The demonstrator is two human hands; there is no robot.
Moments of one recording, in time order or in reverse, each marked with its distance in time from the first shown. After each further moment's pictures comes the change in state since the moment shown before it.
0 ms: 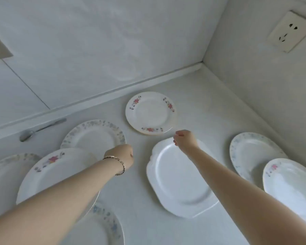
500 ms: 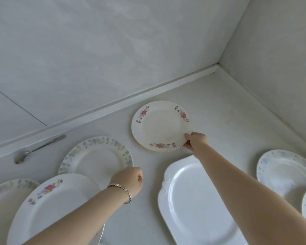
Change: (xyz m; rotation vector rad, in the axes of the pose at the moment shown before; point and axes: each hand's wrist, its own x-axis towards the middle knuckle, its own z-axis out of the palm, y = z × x) left_hand 0.051 -0.017 0.020 -0.097 -0.052 0.031; right_hand 0.100 -0.030 0.014 0.633 0.038 0.297
